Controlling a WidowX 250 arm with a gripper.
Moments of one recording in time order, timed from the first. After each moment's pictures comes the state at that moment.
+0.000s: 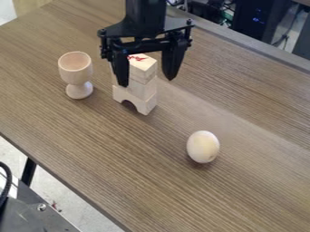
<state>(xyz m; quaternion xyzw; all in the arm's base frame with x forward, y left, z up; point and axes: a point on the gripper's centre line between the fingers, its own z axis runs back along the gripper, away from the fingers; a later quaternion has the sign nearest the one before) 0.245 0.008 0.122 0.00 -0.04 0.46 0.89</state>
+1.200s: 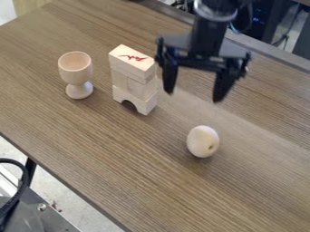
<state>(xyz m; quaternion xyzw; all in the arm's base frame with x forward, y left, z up) 0.271 -0.046 0.106 -0.01 -0.07 0.24 0.97</state>
